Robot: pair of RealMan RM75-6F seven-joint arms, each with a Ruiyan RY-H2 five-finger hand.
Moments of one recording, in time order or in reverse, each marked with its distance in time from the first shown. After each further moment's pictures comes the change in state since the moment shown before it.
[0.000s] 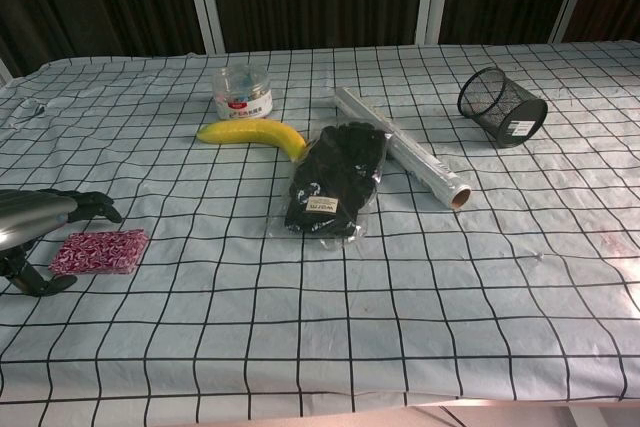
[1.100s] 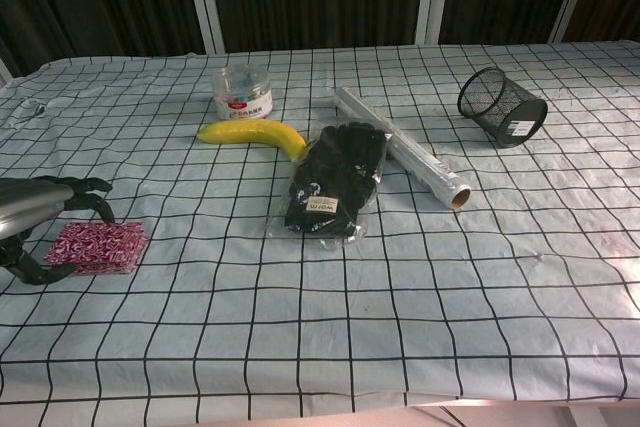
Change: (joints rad) left arm 0.007 -0.001 0.015 0.025 0.079 0.045 -0.075; right arm 0.008 -0.001 -0.005 -0.008 0.004 -0.021 -0.015
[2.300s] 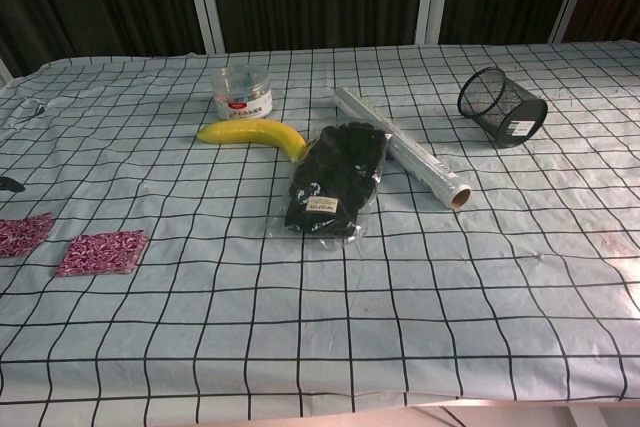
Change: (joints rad) left arm -0.001 0.111 -0.030 0.097 -0.254 -0.098 -0.054; right arm -0.002 0.000 -0.002 -0.006 0.001 0.002 -0.002
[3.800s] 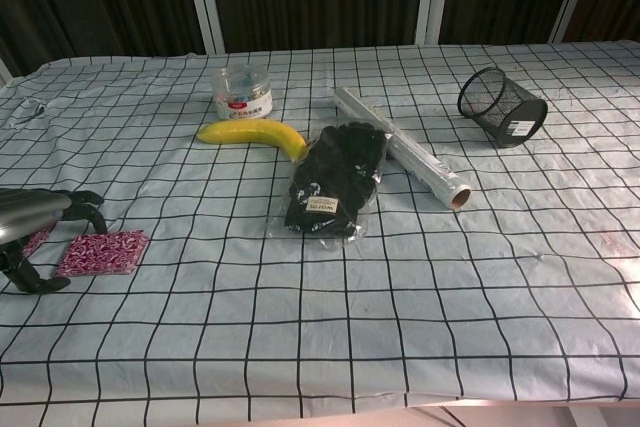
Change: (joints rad) left arm -0.056 -0.115 0.038 -0.102 0.079 0.067 0.115; right arm 0.000 0.004 -0.005 0.014 -0.011 0.007 0.023
